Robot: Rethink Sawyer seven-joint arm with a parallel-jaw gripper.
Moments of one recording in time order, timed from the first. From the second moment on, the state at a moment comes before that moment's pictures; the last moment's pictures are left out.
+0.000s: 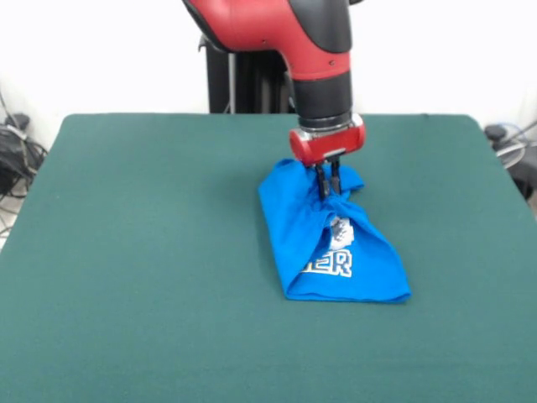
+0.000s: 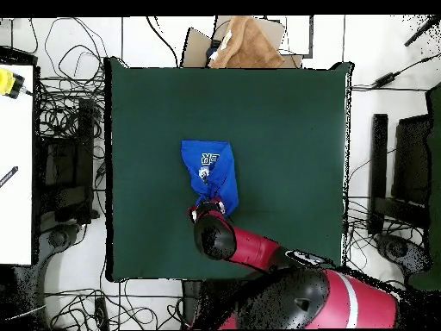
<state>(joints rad) -0.54 -0.40 0.28 2.13 -0.05 -0.28 0.95</state>
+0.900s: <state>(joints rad) -0.25 -0.63 0.22 2.30 0.25 -0.28 1.07</state>
